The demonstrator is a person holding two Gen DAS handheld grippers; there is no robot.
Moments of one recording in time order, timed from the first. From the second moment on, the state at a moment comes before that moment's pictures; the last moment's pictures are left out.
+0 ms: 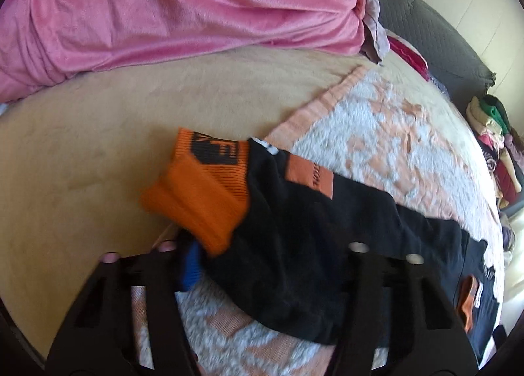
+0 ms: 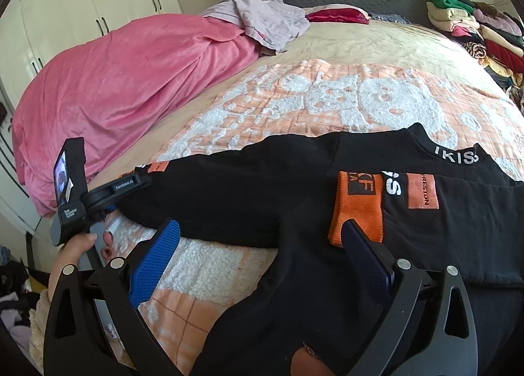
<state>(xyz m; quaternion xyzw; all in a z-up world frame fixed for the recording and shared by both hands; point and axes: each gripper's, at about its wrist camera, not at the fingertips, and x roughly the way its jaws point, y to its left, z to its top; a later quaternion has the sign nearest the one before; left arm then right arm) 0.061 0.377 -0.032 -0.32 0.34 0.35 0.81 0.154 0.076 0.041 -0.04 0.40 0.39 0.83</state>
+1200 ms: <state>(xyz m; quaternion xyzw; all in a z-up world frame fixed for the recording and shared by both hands) 0.079 0.244 0.053 -0.28 0.21 0.11 0.93 0.173 -0.069 0.028 0.09 0.40 0.25 0.88</state>
